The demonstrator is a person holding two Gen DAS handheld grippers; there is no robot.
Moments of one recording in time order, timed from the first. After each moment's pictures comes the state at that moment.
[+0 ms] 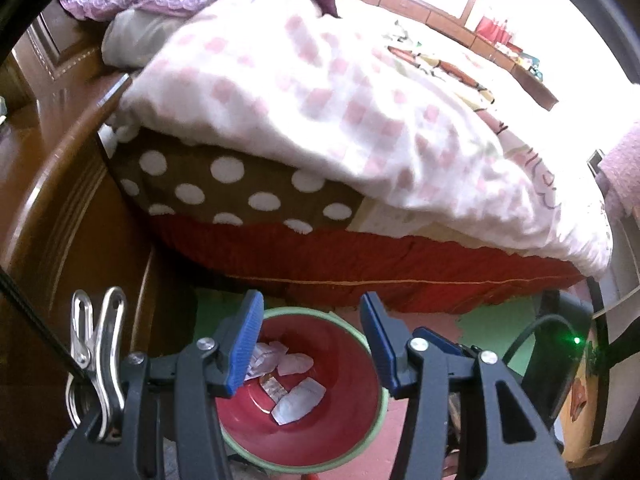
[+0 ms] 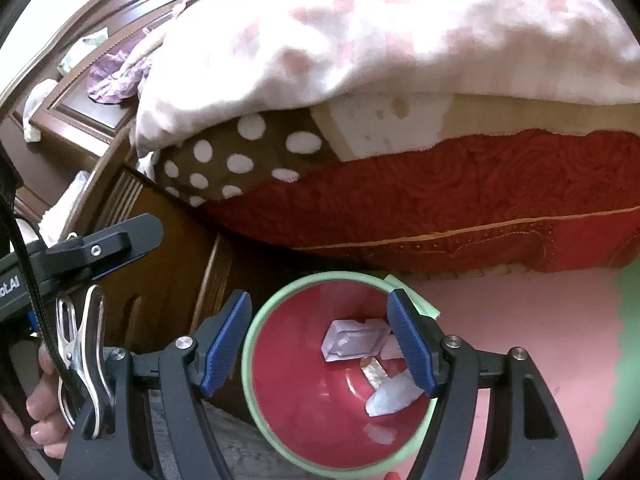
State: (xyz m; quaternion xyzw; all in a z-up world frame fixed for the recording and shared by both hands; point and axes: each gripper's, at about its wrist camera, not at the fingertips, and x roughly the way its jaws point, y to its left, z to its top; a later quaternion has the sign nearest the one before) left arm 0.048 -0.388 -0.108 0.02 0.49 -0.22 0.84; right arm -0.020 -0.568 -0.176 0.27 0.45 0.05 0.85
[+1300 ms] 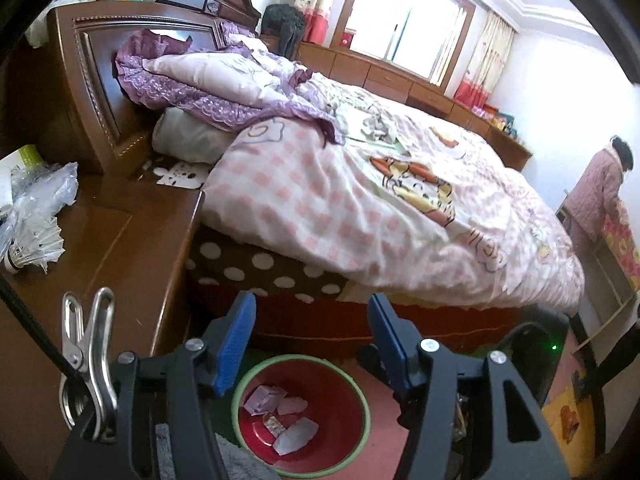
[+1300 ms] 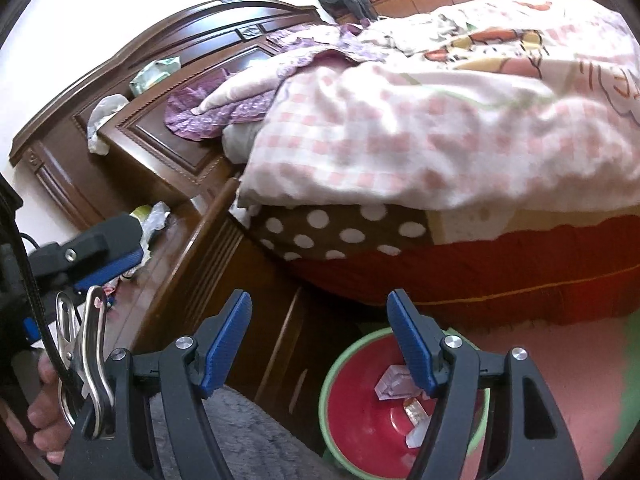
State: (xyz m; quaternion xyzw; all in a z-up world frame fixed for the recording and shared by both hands) left arm 0.005 -0.312 0.010 -0.04 0.38 -0.25 0.89; right arm -0.039 -0.517 -0.067 0.25 0.35 0.08 0.90
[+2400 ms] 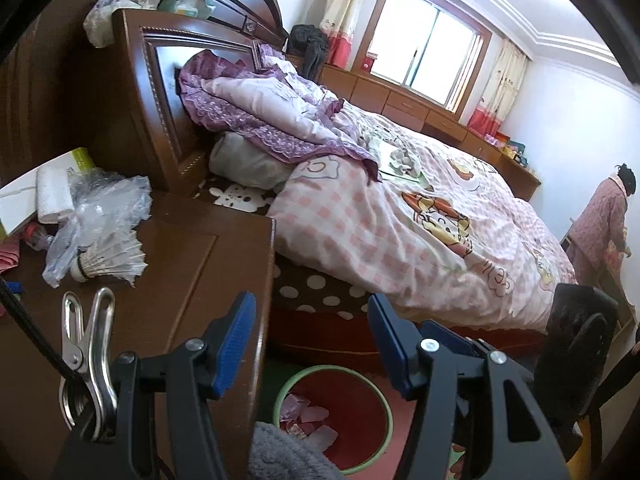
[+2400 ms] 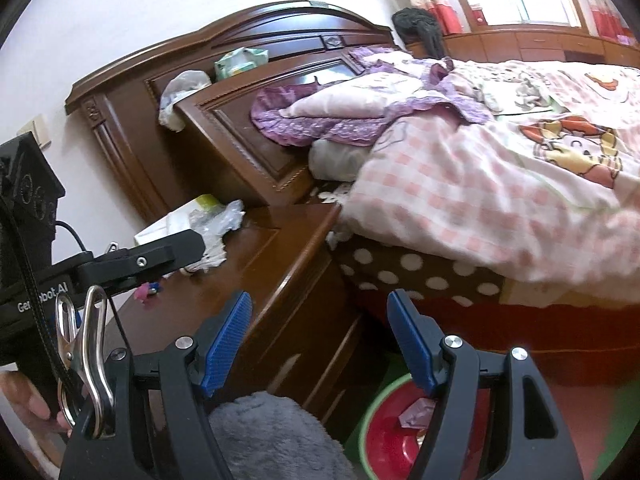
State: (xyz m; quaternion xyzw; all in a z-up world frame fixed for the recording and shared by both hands) left arm 0.005 -0.219 0.039 -0.07 0.35 -0.21 0.91; right arm -0.037 -0.436 0.008 0.17 0.31 0.16 0.92
